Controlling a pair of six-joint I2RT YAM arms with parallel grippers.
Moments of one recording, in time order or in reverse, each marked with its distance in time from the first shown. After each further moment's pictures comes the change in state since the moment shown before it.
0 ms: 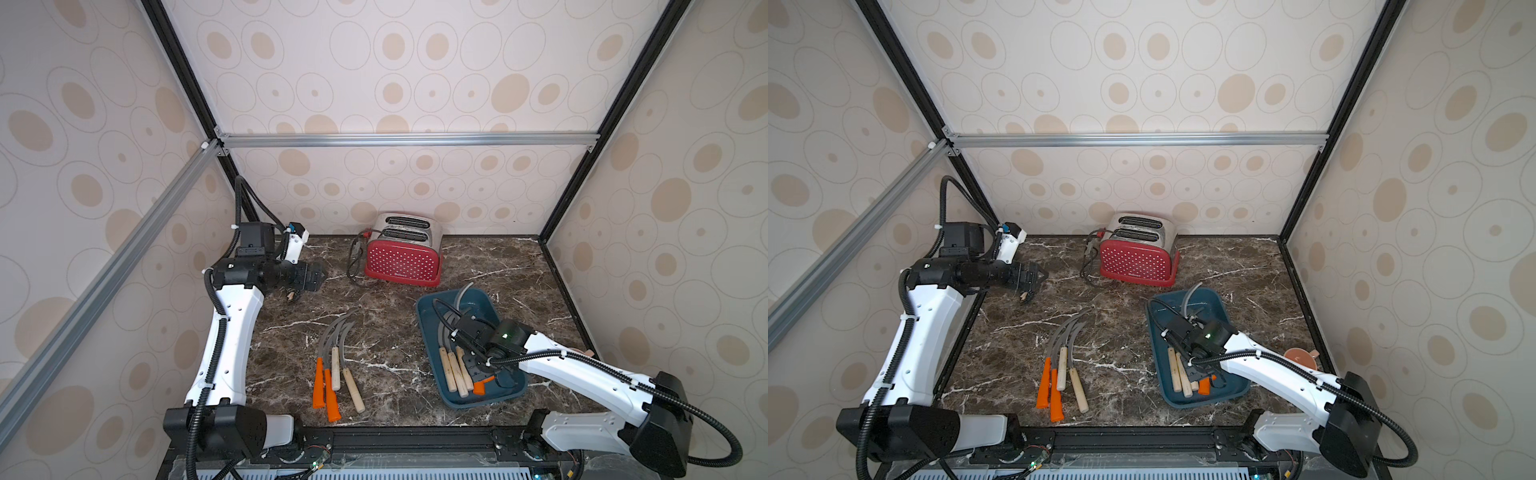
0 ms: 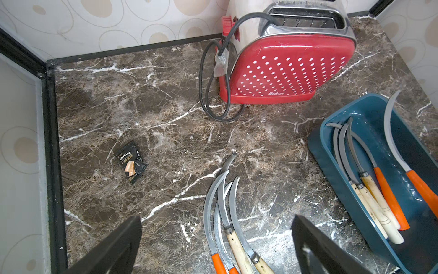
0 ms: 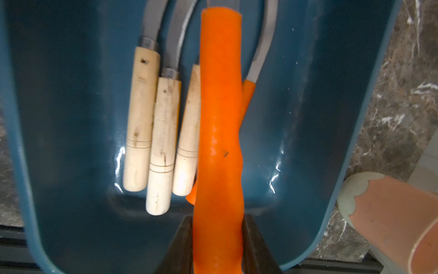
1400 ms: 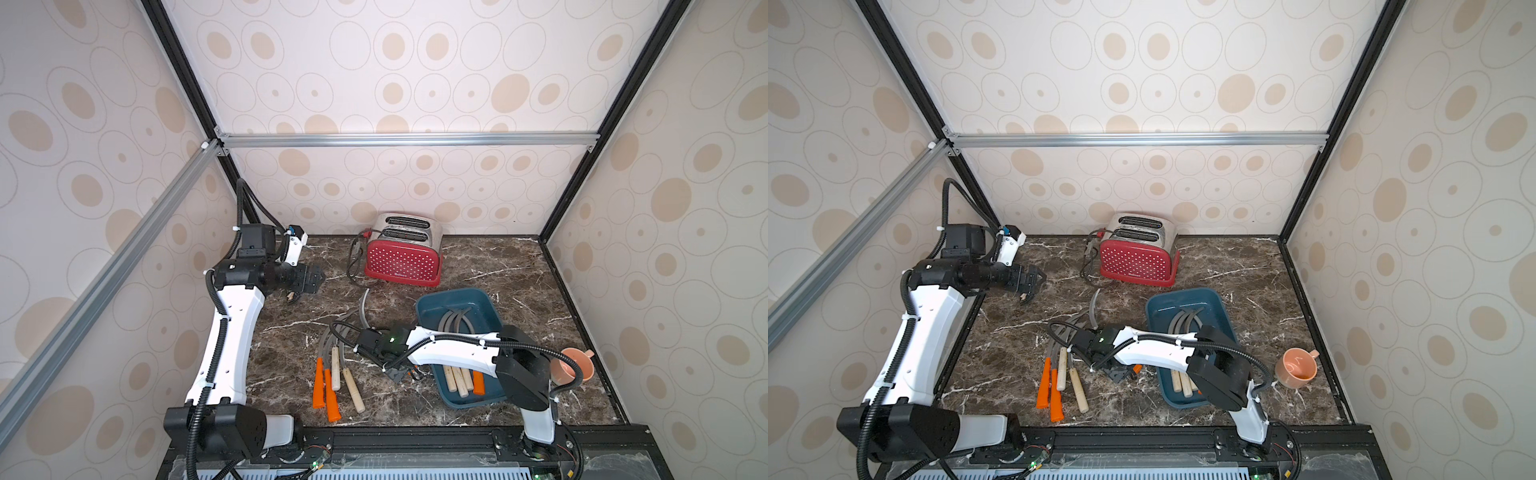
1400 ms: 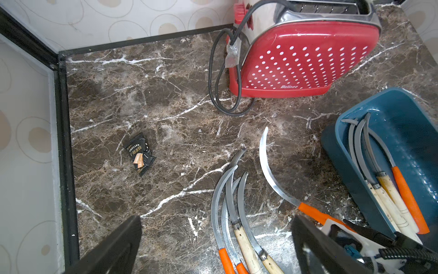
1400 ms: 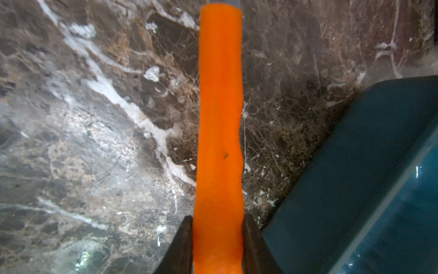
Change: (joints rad) left arm 0.000 -0.002 -0.012 0.000 -0.055 0.005; right arm 0.321 0.760 0.584 0.157 0.076 -0.206
